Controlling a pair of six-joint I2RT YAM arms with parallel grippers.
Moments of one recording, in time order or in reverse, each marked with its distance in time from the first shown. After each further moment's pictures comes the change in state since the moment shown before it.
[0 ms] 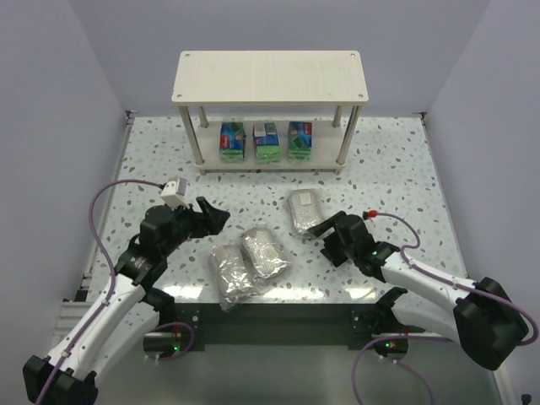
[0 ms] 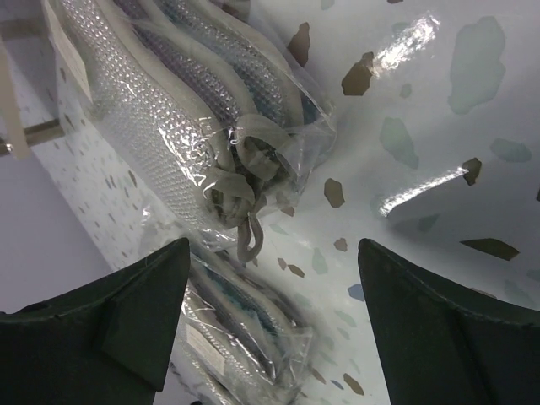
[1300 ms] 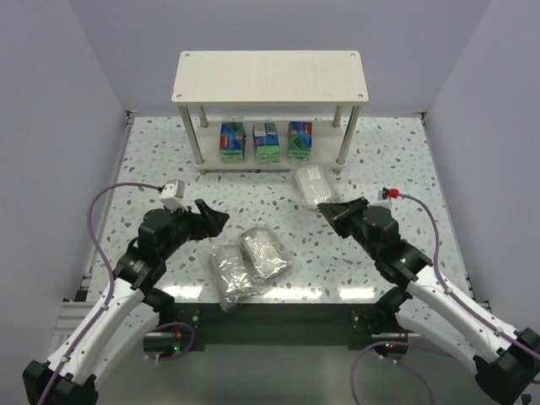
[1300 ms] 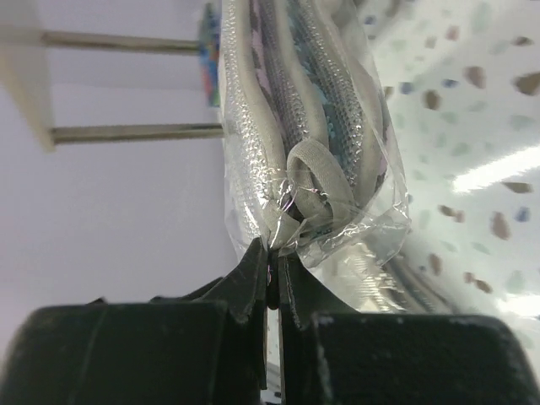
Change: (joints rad) left arm 0.000 -0.041 -0.022 -0.001 0.002 -0.001; right arm 0.000 -0.335 0.105 0.011 0.078 -0.079
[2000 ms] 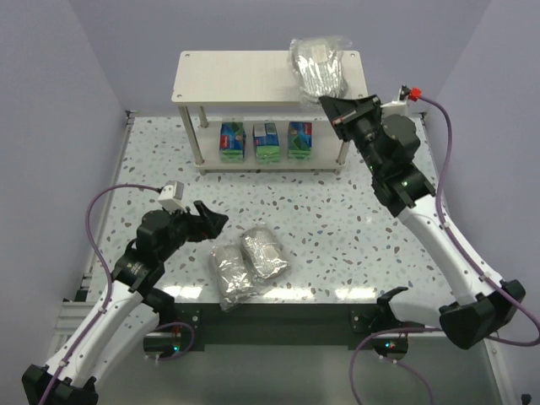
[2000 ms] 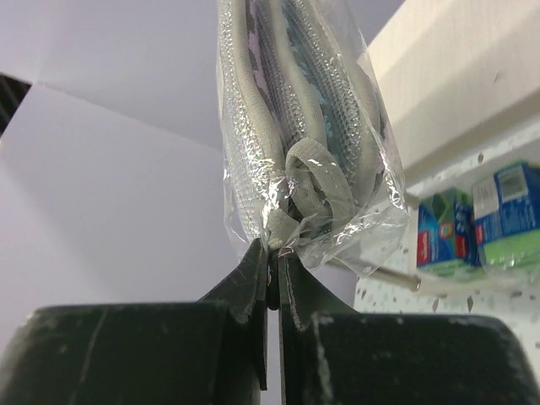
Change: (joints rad) left arm 0.000 -0.024 0.008 -0.043 0.000 0.001; right arm -0.171 0.483 0.790 0.166 -0.108 -0.264
